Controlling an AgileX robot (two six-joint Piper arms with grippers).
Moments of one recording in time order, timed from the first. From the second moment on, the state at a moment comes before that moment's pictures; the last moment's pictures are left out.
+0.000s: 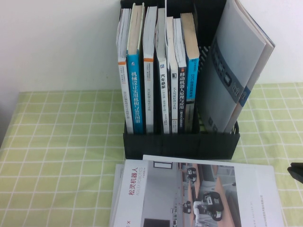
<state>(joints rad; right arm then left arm) 0.71 0.80 -0.56 -0.33 0.49 0.00 -0.01 0.00 0.02 -0.08 0.36 -0.07</state>
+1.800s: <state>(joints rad) 0.00 -0.01 0.02 -0.14 0.40 0.18 0.00 -0.01 0.02 -0.06 0.38 -0.06</state>
